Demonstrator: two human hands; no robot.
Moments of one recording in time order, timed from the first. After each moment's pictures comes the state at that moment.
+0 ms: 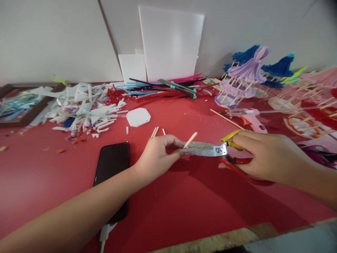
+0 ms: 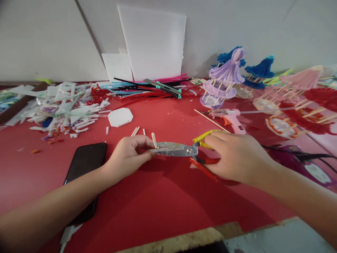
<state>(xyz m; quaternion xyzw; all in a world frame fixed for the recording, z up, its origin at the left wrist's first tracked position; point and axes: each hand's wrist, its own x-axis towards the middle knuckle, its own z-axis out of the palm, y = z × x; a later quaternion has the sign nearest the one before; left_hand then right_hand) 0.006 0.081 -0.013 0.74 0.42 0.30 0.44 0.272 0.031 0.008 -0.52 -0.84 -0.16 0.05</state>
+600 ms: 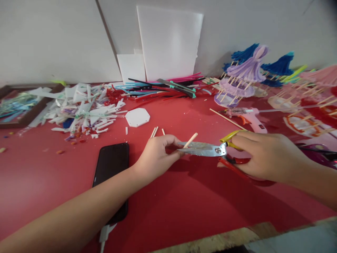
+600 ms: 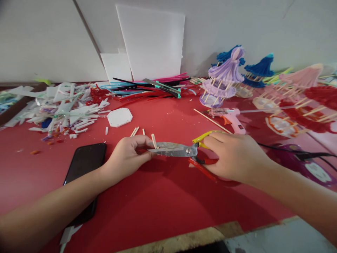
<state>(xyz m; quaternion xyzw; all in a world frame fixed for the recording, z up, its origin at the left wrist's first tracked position) 0.005 0.082 -0.011 0.74 0.42 0.27 0.45 0.270 0.033 0.006 -0.46 -0.86 -0.21 0.11</state>
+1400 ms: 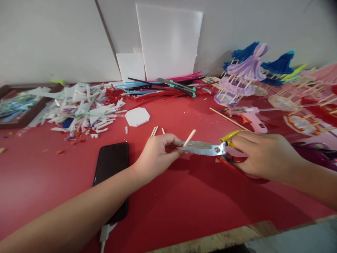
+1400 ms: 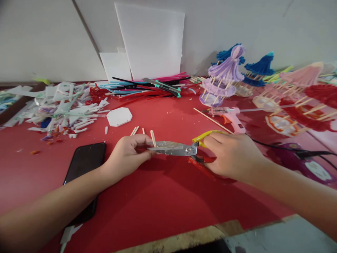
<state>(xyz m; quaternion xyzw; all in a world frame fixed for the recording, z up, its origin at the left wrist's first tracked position) 0.005 0.082 -0.015 0.73 0.42 0.29 0.46 0.275 0.032 -0.006 -0.46 -0.86 -0.20 0.10</state>
